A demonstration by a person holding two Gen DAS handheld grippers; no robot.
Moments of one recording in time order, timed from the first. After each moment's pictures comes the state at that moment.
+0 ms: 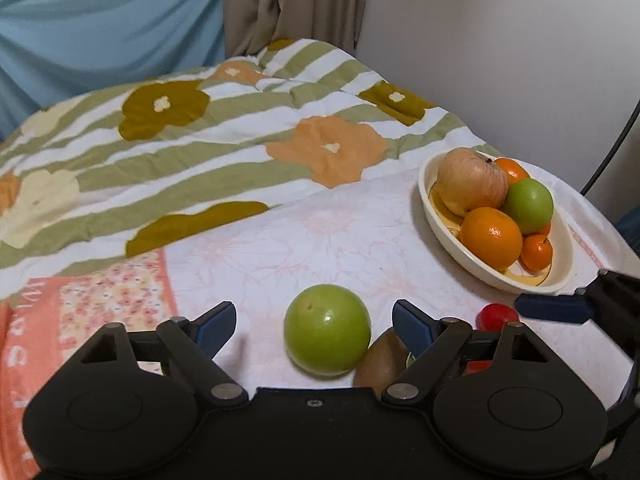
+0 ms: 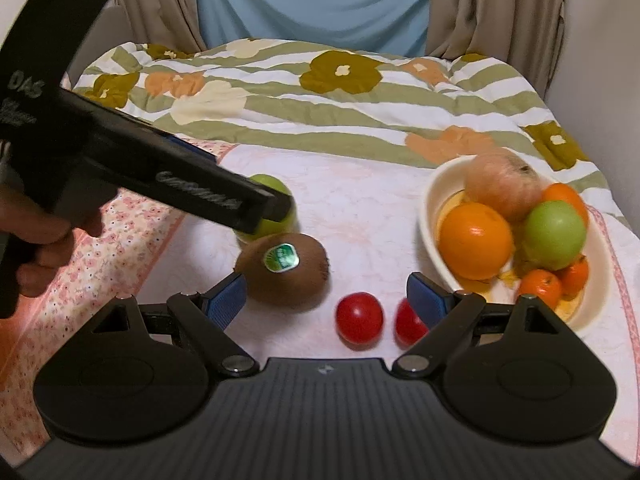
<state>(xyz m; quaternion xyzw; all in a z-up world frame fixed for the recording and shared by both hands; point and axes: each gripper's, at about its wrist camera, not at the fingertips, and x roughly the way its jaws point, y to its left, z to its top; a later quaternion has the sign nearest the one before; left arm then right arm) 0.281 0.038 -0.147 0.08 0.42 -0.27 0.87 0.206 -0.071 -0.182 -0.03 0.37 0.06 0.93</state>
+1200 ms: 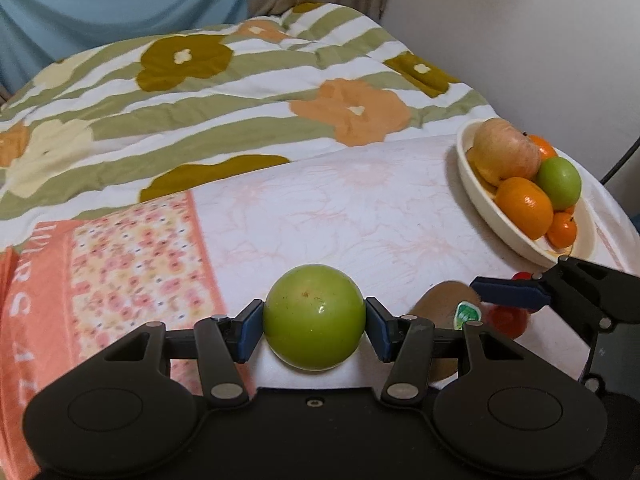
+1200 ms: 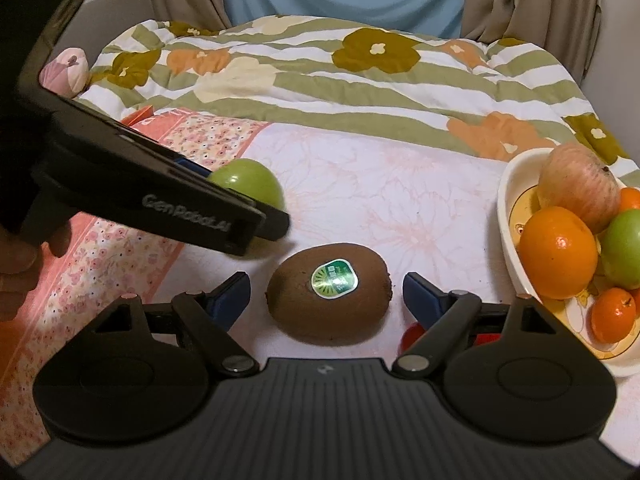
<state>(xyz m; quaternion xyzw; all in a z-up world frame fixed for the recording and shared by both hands) 0.282 0.063 -0.162 0.07 0.47 -0.23 0.85 0.243 -0.043 -0.209 -0.03 0.39 0.10 0.91</state>
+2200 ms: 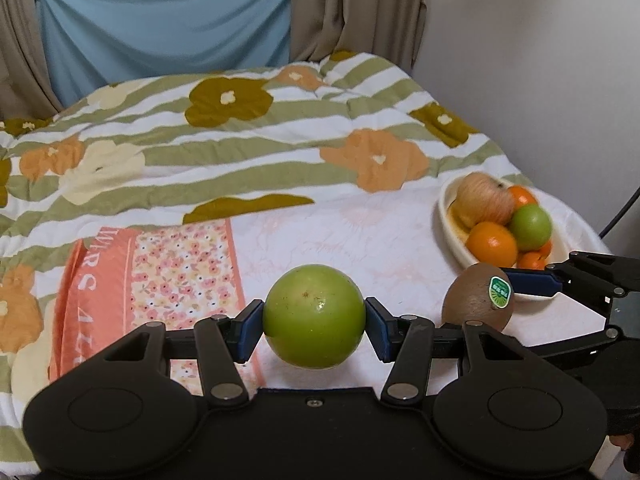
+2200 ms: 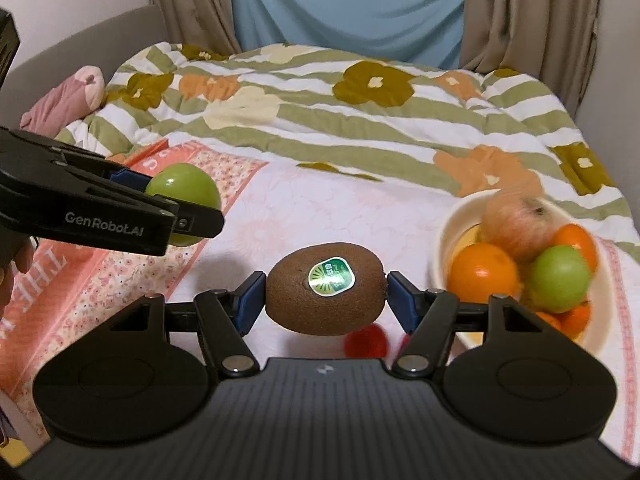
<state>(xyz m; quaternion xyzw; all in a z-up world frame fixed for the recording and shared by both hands) 0.221 0.061 -0.099 0.04 0.41 -0.17 0.89 0.204 -0.083 -0.146 -0.04 0.36 0.11 0.93</state>
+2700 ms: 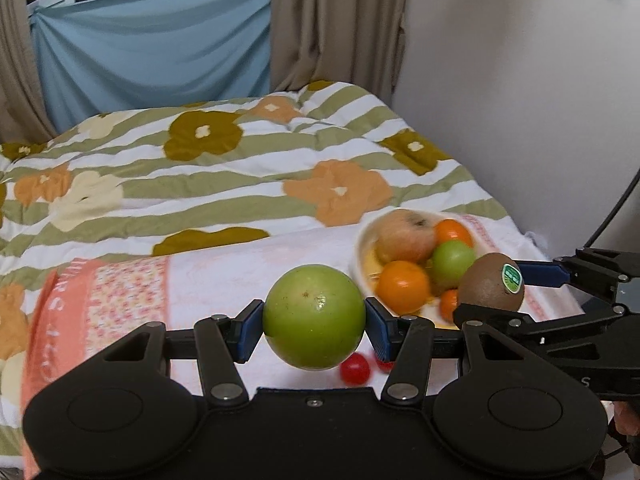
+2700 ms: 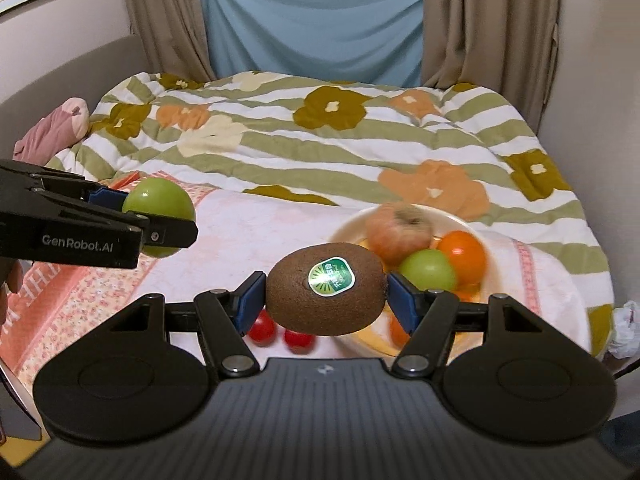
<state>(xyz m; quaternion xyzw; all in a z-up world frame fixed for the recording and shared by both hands) 0.187 -0.027 -0.062 0.03 0.38 -0.18 0.91 0.167 -0.189 -0.098 -0.03 0.33 0.09 0.94</state>
